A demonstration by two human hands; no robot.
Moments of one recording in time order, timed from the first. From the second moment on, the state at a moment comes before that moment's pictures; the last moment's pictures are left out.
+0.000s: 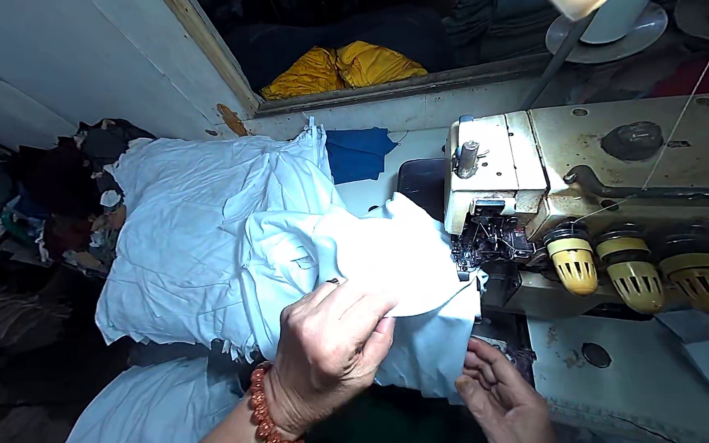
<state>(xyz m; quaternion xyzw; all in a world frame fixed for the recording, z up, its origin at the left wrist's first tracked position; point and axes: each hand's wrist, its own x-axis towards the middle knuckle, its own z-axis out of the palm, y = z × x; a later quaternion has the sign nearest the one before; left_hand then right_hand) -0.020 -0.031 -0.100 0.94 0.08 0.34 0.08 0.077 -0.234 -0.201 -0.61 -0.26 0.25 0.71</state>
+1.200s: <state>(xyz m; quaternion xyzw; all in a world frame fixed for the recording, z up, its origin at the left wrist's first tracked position) 0.051 -0.065 -0.107 0.97 0.06 0.22 0.12 0.112 -0.208 -0.170 -0.61 -0.27 0.18 0.73</state>
